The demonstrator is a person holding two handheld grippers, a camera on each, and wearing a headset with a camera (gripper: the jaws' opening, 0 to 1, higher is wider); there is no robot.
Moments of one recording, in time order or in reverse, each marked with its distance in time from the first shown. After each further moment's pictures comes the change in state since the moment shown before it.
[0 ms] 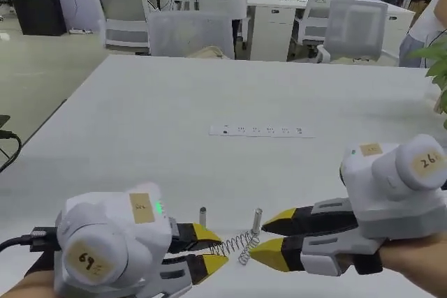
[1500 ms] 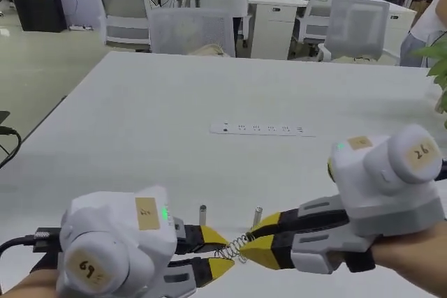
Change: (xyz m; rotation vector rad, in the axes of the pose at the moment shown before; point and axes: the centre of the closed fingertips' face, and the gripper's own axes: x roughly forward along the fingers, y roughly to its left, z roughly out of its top) left arm 0.004 -0.010 0.006 0.055 -0.015 -0.038; right arm 0.003 0.025 0.012 -0.052 0.030 0.081
